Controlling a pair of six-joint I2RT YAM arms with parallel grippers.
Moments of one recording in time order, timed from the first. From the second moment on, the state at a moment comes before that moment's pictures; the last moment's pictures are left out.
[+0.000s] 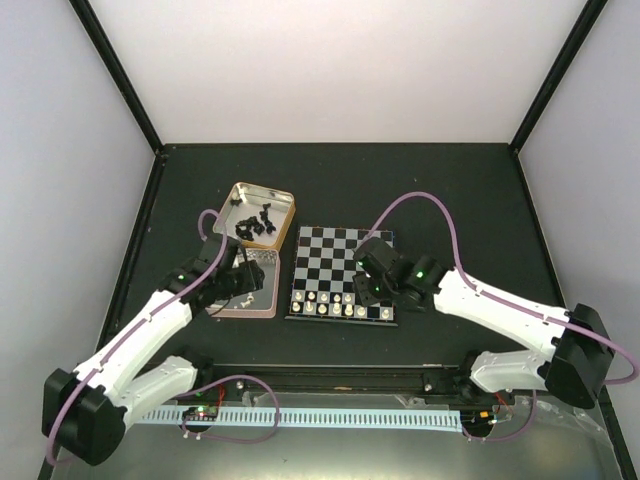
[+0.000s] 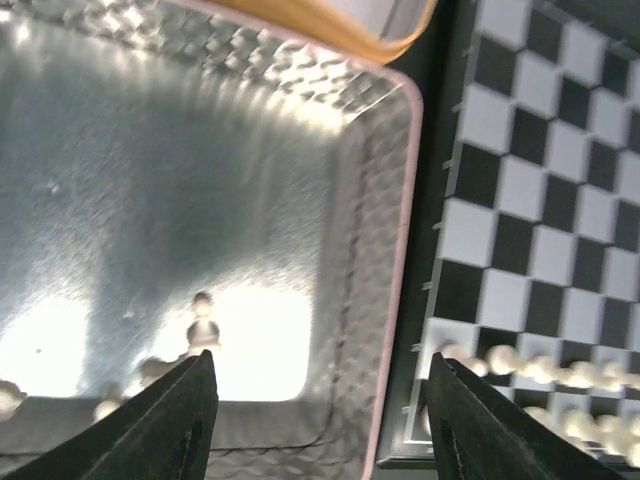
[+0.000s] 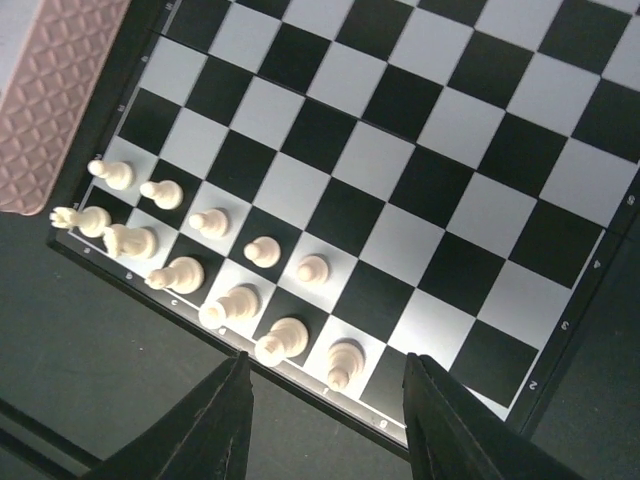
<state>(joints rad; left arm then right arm) -0.42 0.91 0.65 -0.66 0.04 -0.69 0.94 1.26 0.95 -0.74 0.11 0.53</state>
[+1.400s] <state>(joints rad) -0.40 1.45 0.73 -0.77 0.06 -0.57 0.87 1.24 0.80 -0.53 0.19 0.48</state>
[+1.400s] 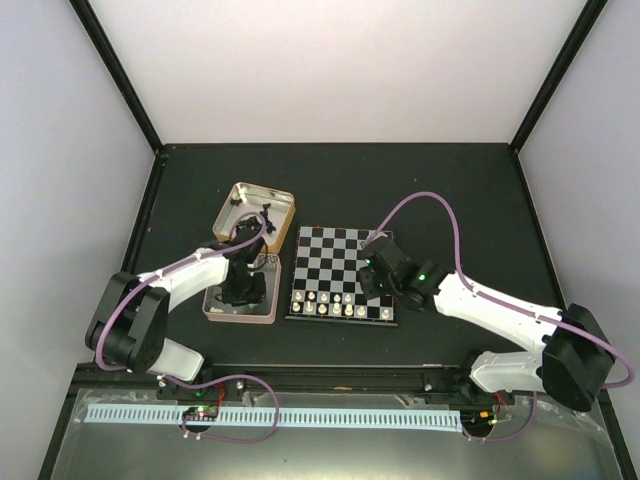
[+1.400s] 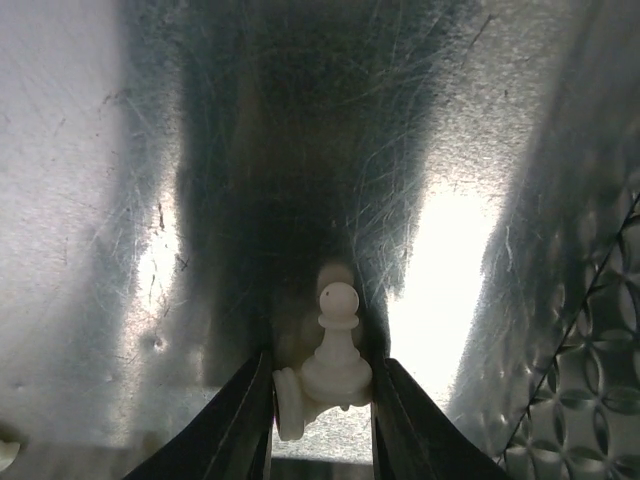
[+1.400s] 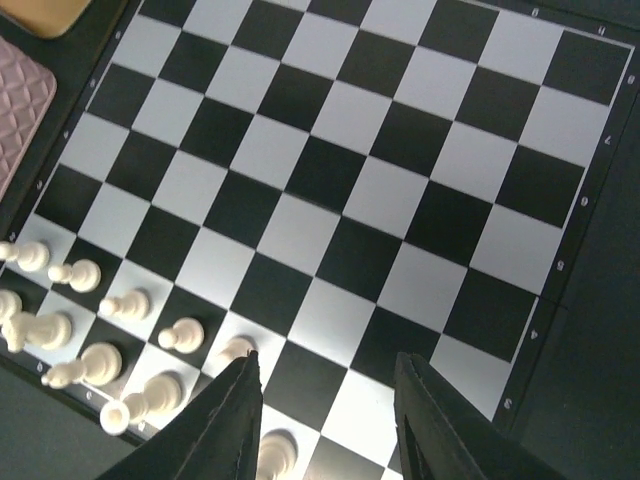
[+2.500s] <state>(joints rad) -0.40 1.53 0.80 -0.73 -0.05 -0.56 0.81 1.48 0.97 -0.47 0.20 0.51</state>
